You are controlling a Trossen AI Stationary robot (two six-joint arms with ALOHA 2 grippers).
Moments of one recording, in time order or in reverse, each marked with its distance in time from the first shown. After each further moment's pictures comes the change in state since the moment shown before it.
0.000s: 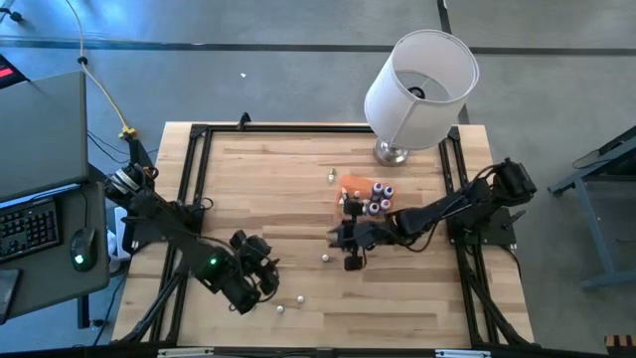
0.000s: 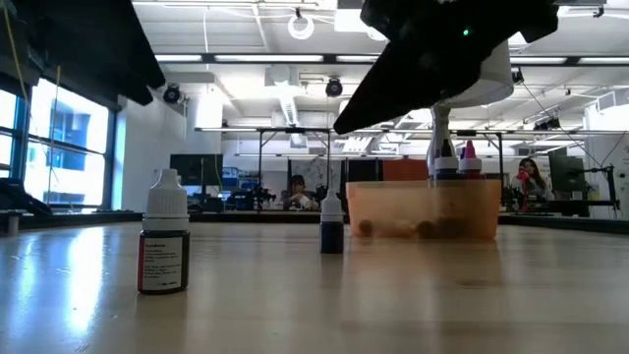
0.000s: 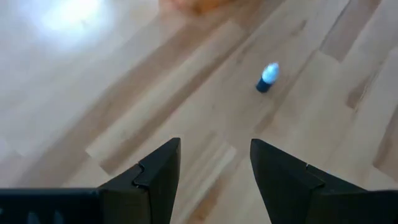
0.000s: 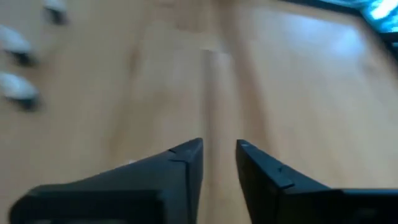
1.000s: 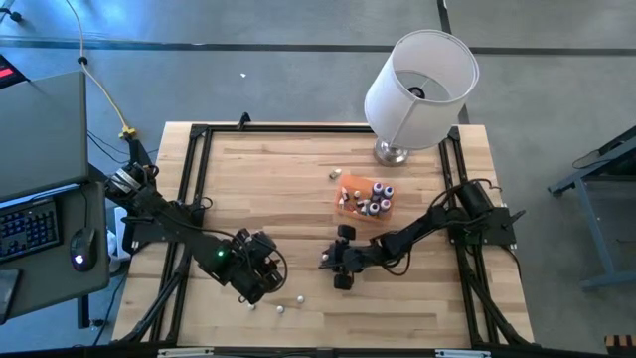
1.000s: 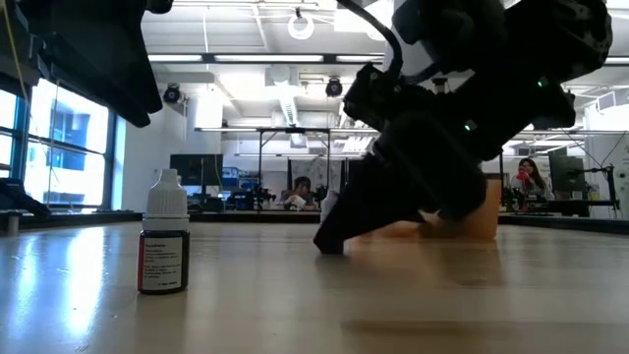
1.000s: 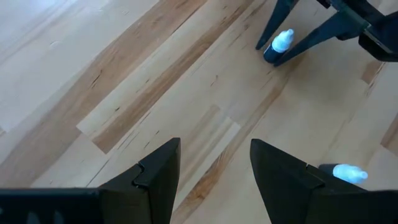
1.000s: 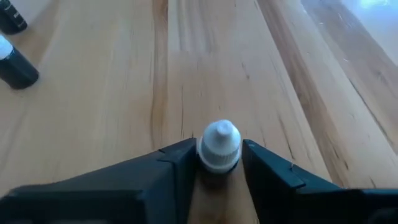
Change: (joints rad) left arm 0.078 0.000 0.000 0.012 0.180 0.053; right arm 0.084 0.364 0.001 0.316 0.018 0.265
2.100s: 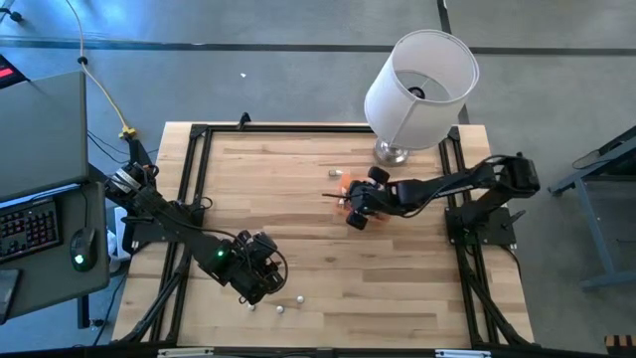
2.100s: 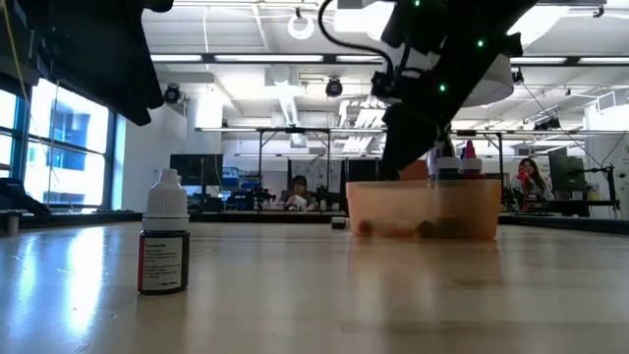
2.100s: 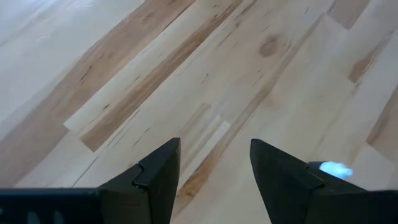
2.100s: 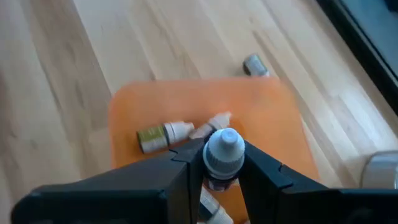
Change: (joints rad) left arm 0.000 0.000 0.001 0.030 0.015 0.000; right arm -0.350 -0.432 -0.001 -0.728 0.119 -0.025
